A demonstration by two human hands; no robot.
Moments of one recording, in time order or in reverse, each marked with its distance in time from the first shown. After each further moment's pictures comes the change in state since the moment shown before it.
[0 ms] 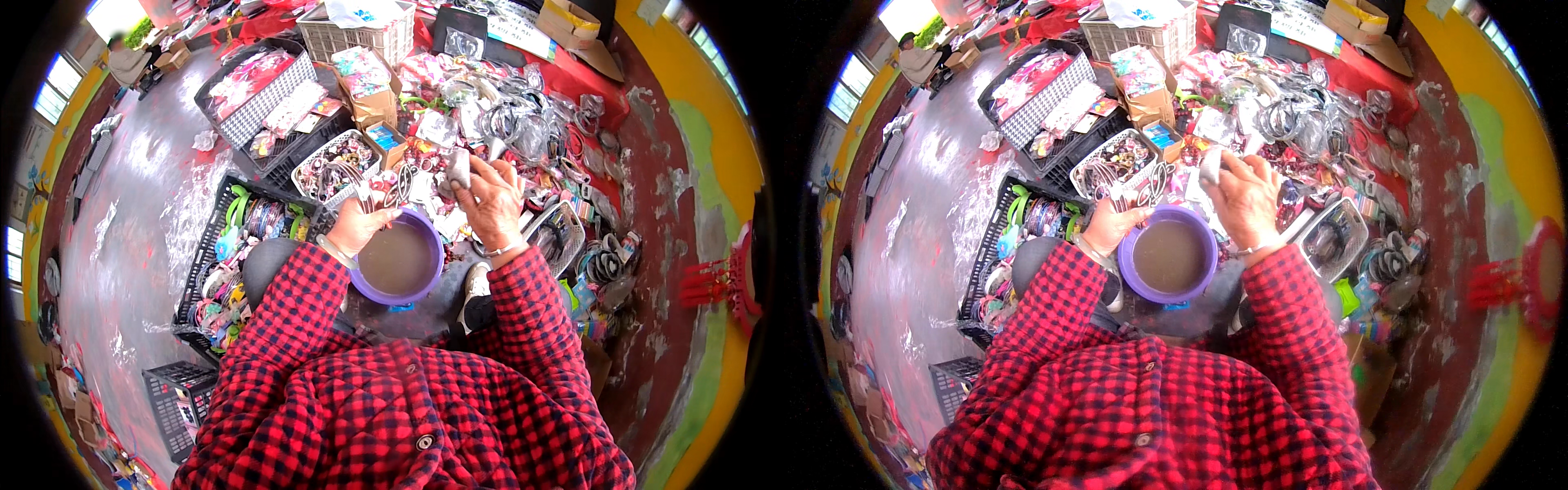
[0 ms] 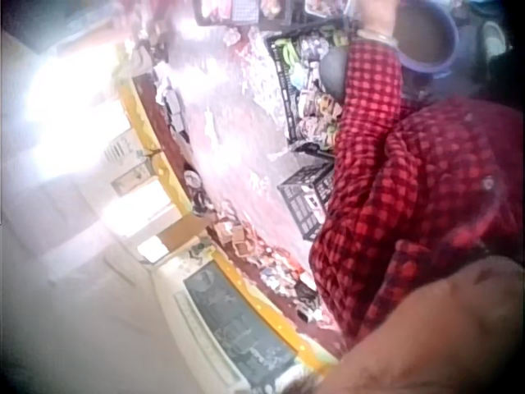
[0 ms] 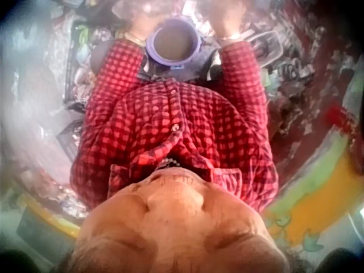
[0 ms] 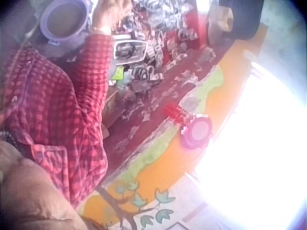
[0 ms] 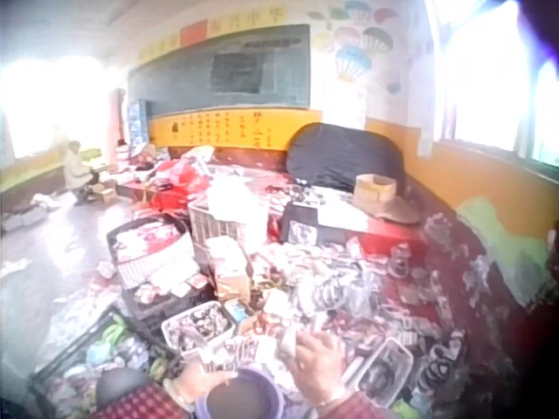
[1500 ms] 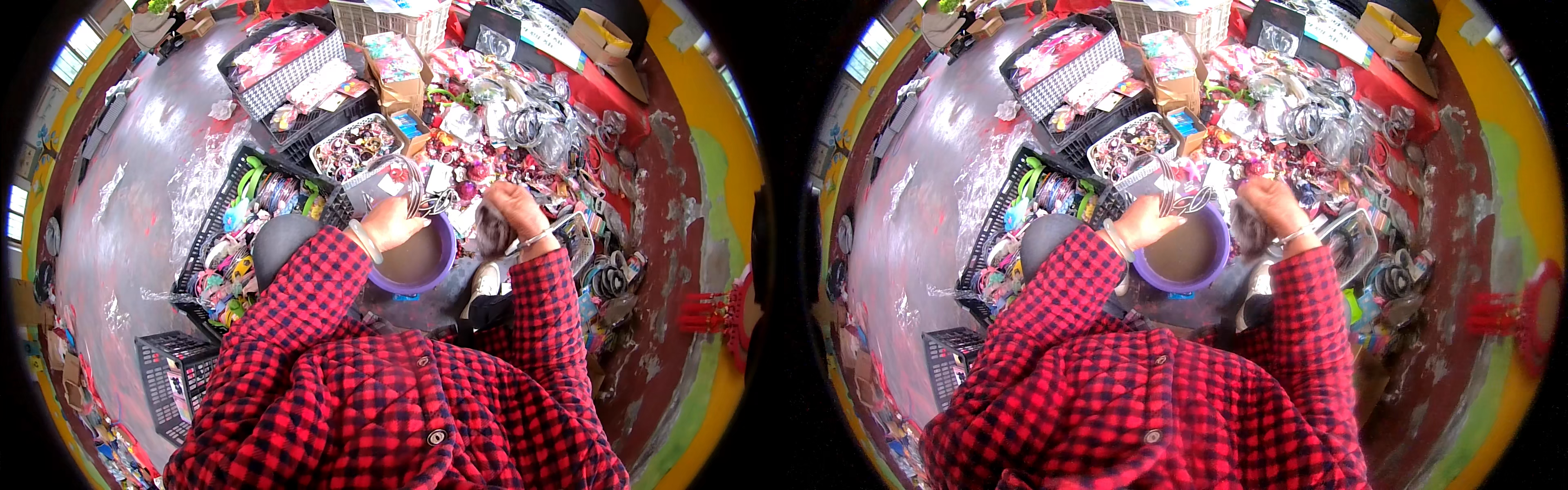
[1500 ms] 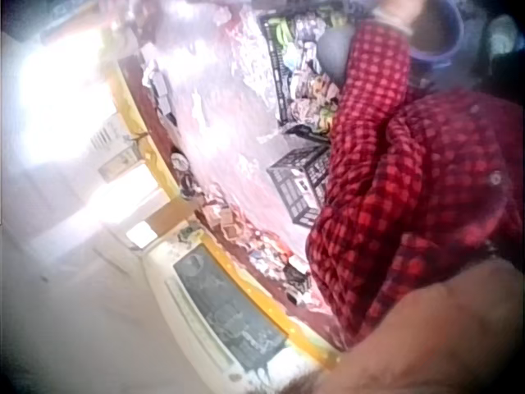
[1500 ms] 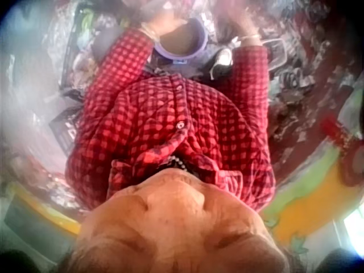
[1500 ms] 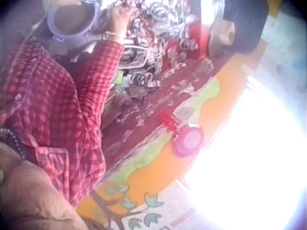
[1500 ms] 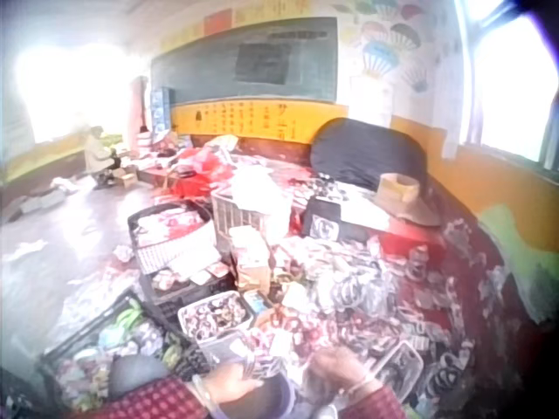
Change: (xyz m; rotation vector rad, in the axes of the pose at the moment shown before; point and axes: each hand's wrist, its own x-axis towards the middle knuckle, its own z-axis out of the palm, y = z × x) left_hand -0.004 -0.022 -0.002 0.720 -0.138 0.091; right_hand -0.017 0.063 0.044 0.987 -0.603 0.736
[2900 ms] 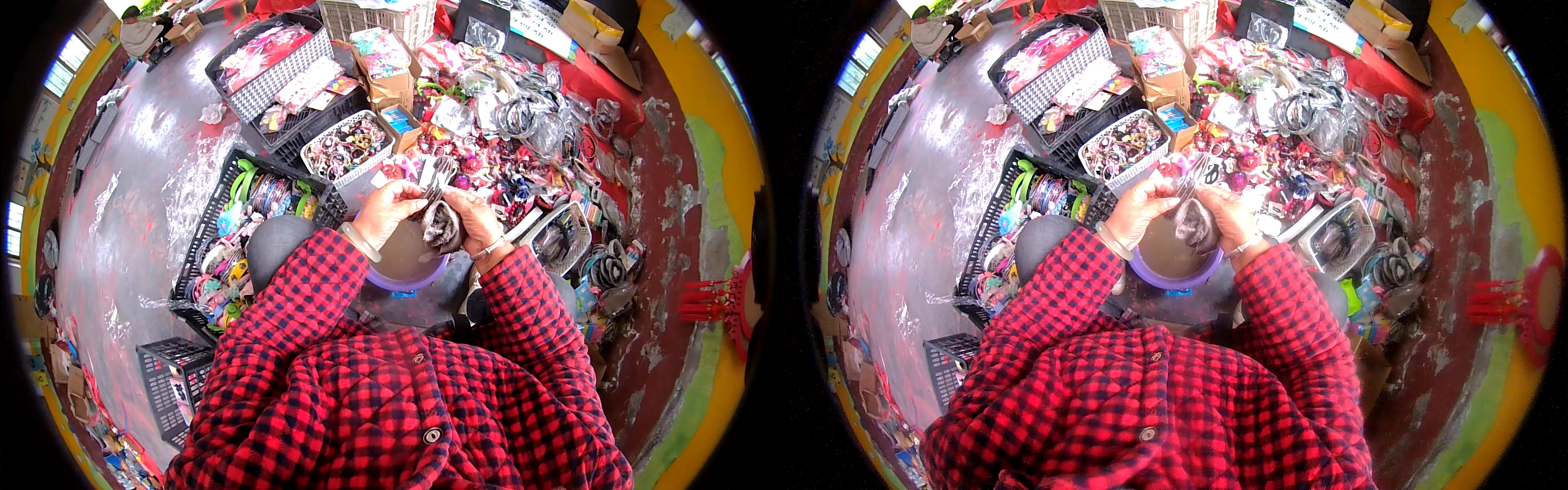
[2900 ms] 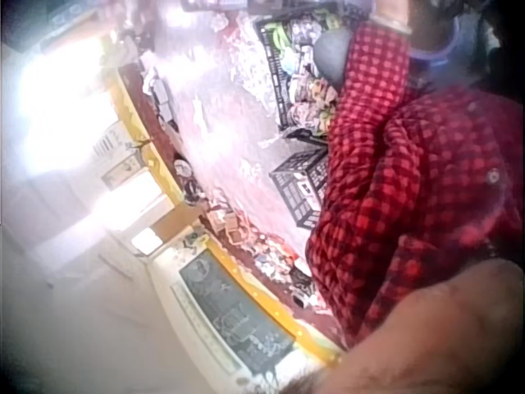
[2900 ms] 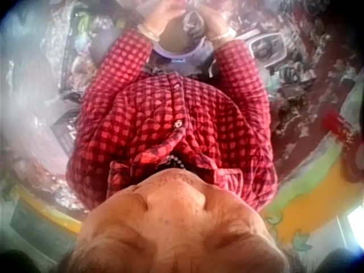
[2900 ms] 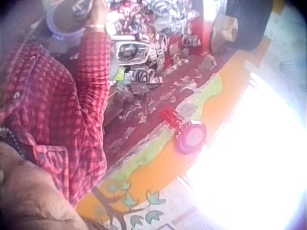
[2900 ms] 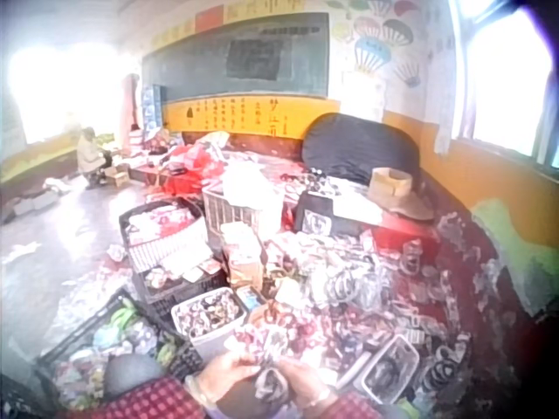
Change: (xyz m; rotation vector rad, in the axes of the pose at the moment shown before) left_hand 0.004 0.005 0.010 -0.993 0.064 -0.161; right_hand -0.014 0.003 0.076 0.752 -0.101 0.074
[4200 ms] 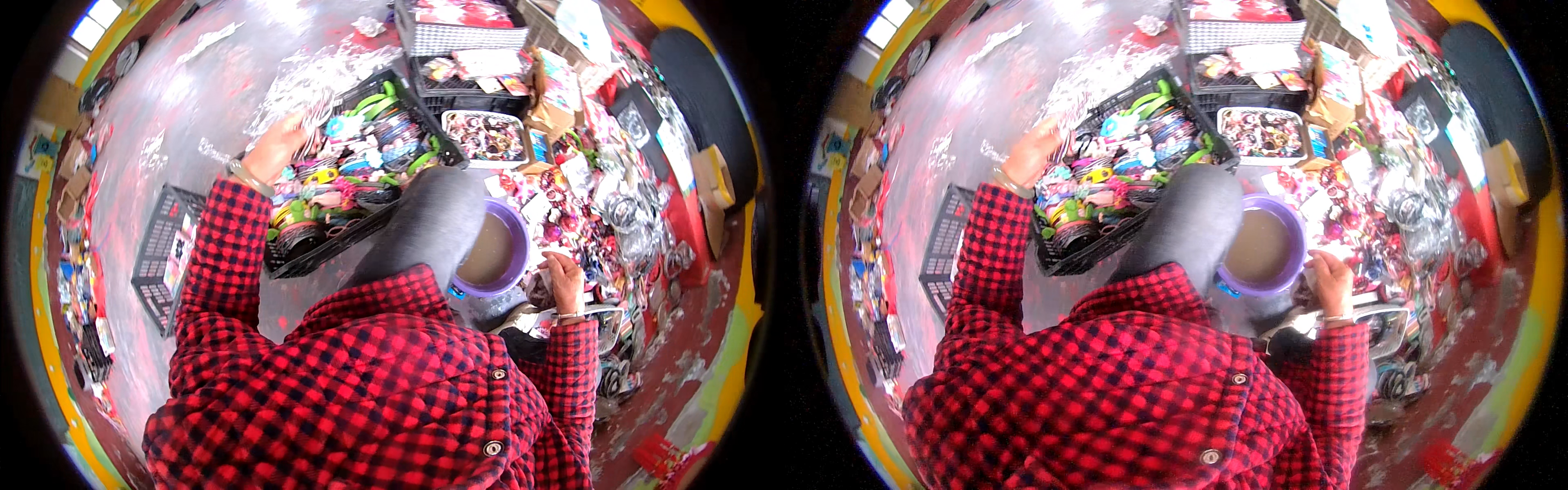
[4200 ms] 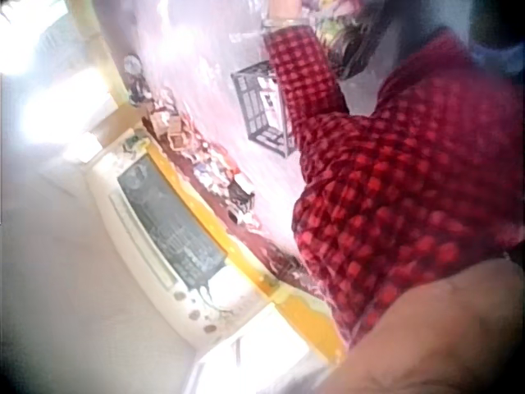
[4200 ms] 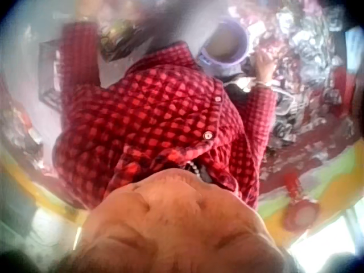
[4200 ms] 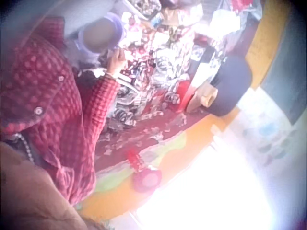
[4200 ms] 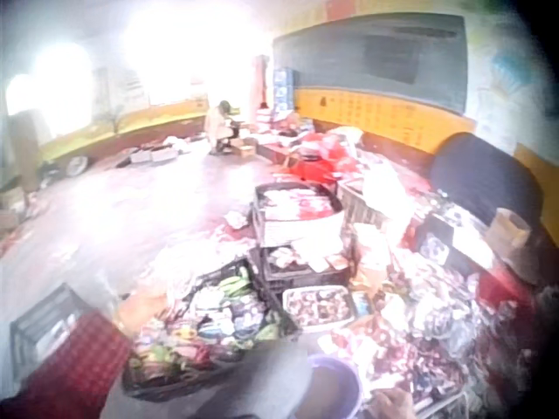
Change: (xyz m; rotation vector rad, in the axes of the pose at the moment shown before) left_hand -0.275 0.151 -0.208 0.413 0.566 0.159; right_hand -0.011 0.020 -0.004 -1.228 -0.012 -0.132
